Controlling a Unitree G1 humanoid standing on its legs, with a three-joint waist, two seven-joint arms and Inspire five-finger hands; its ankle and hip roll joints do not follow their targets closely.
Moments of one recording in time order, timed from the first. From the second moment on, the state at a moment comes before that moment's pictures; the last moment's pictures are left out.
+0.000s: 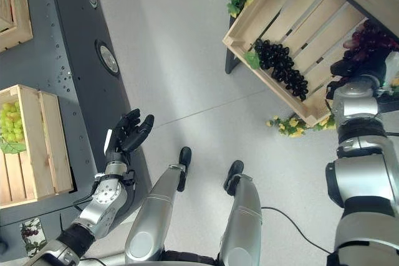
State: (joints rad) left arm -0.18 0.44 -0.49 0.36 -0.53 -0.39 0.48; right arm -1.12 -0.86 0.34 1.14 0.28 0.26 -0.46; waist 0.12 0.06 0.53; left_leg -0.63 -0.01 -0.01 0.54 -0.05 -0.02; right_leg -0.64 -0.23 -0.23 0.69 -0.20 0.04
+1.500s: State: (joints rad) left arm -0.15 0.46 -0.50 0.28 -0.56 -0.40 0.43; right arm -1.17 -0.91 0.33 1.08 0.44 0.09 -0.42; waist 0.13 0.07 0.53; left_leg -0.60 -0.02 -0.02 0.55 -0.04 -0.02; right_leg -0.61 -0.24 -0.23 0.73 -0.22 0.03
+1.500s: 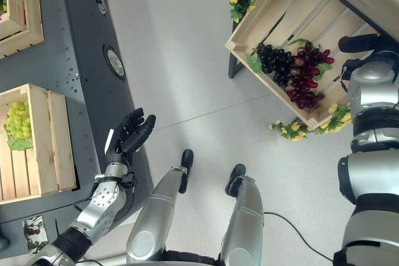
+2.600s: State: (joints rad) left arm -0.19 0.41 -0.47 0.40 -0.55 -0.39 0.39; right arm -0.65 -0.58 0.27 0.93 0.65 -0.09 0.03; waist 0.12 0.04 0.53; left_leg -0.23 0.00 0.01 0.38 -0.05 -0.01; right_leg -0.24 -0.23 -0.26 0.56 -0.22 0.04
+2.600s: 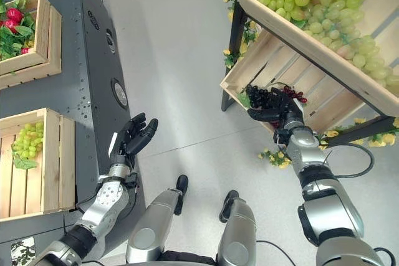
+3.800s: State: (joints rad) left arm -0.03 0.32 -0.38 0.52 -0.54 -0.26 0.23; right arm -0.07 -0.22 0.44 0.53 0.76 -0.15 -0.06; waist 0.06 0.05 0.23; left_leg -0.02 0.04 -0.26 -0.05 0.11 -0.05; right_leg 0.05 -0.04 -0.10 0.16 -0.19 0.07
